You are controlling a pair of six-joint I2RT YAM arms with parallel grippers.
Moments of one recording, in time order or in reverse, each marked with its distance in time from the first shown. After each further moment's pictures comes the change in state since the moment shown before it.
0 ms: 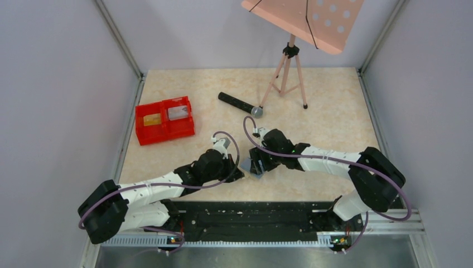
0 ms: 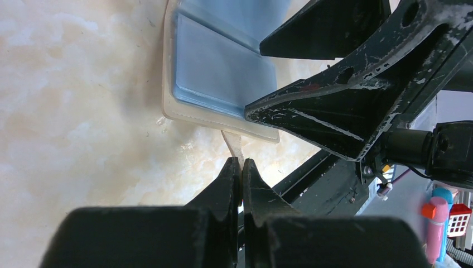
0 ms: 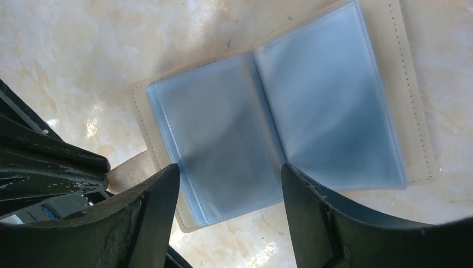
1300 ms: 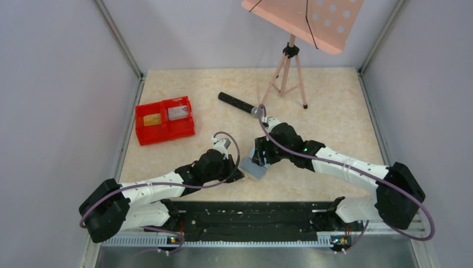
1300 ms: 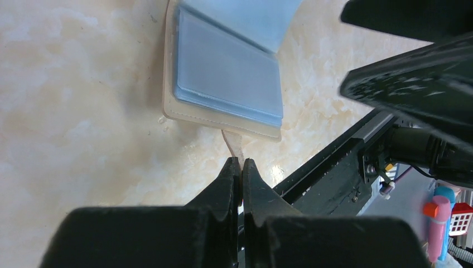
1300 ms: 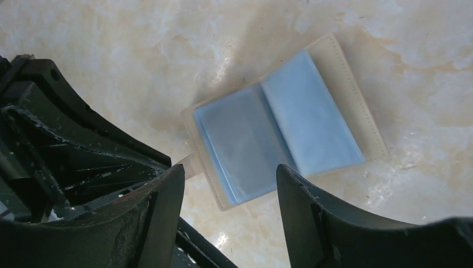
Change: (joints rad) left arm 0.000 0.016 0.000 0.002 0.005 0.000; right arm -0.003 -0.224 0.053 -0.118 0.109 0.103
